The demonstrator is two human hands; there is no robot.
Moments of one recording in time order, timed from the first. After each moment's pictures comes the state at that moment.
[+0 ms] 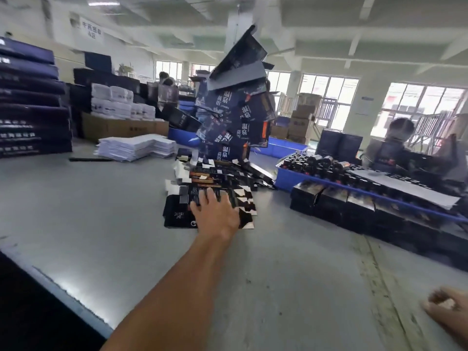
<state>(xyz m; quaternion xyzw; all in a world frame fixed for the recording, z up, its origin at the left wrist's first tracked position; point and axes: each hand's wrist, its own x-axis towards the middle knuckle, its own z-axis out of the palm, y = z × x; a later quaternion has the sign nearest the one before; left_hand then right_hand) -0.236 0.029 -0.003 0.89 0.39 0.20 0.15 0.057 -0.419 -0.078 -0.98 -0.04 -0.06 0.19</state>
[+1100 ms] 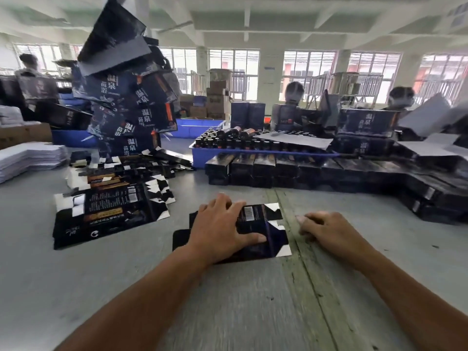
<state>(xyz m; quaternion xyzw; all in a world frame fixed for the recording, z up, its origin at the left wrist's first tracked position) -0.213 -0.122 -0.003 0.98 -0.02 0.21 0.06 -0.147 -0.377 0.008 -0.89 -0.21 -0.03 0.41</state>
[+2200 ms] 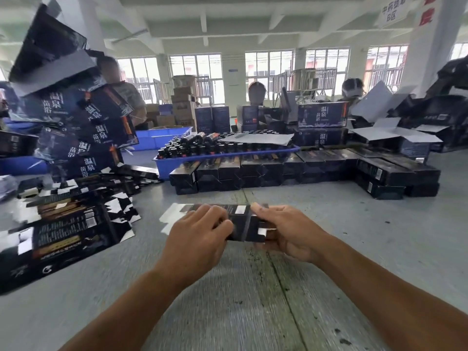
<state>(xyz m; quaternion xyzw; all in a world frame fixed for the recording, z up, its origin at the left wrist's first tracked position) -0.236 -0.154 0.015 0.87 -0.26 0.43 -0.04 -0.164 -0.361 0.019 -0.65 -0.14 0.21 0.72</state>
